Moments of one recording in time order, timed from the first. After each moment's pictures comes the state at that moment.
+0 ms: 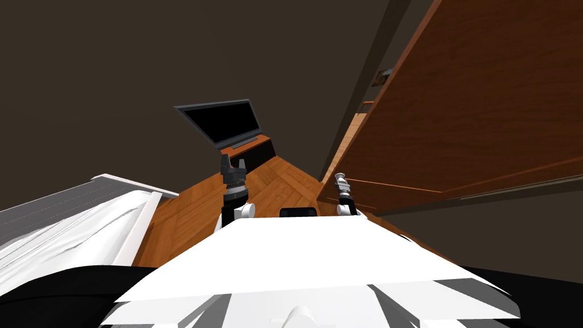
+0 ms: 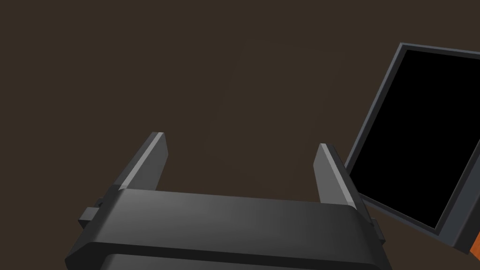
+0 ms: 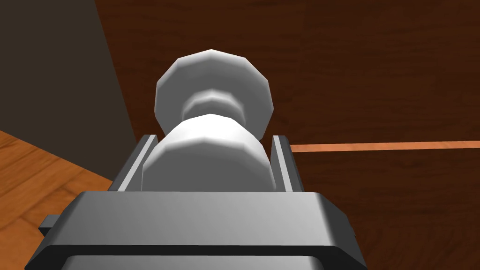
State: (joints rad) arm -0.03 -0.29 0.03 -0.64 -0.42 -0.86 -1.59
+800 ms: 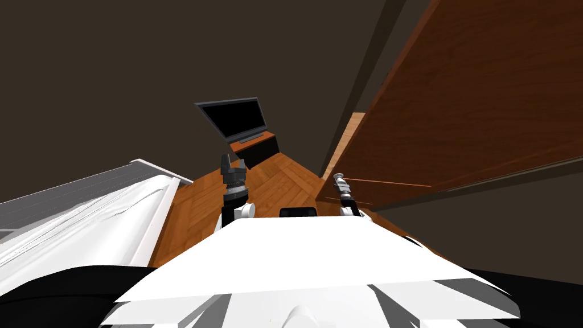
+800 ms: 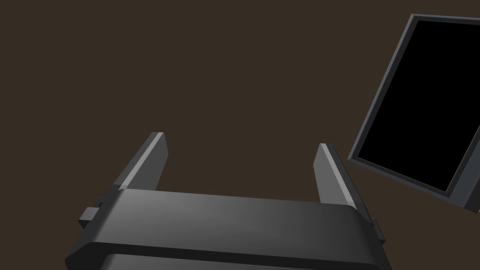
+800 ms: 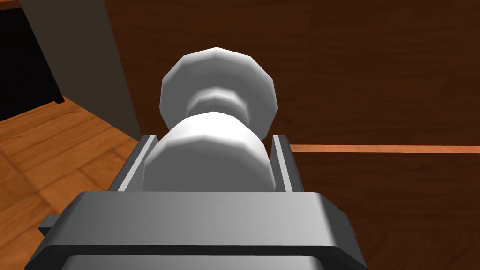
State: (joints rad) arm 0.00 -0.35 0.11 -0.65 -0.37 -0.89 -1.69
